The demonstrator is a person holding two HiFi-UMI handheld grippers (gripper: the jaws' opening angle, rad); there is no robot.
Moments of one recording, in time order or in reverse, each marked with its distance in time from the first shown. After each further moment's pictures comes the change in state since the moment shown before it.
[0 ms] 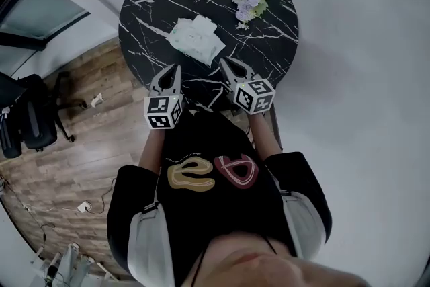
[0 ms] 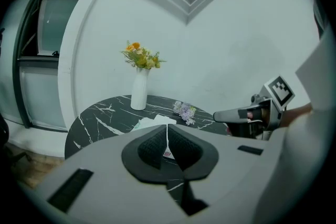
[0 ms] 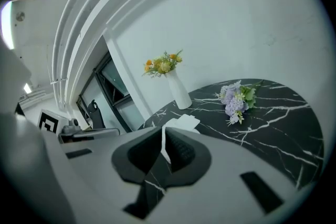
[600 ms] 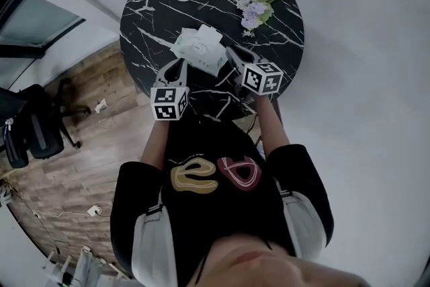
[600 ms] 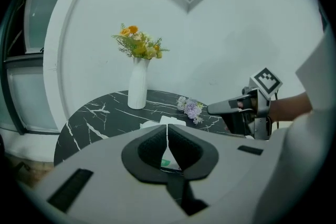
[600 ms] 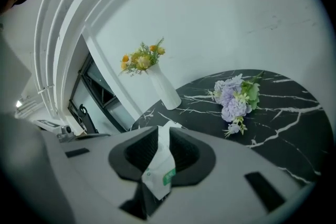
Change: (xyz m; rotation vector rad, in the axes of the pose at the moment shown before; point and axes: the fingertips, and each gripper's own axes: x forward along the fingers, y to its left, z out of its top) left arm 0.069 0.035 0.012 0.028 0.101 -0.045; right arm 0.070 -0.059 0.029 0.107 0.081 -0.064
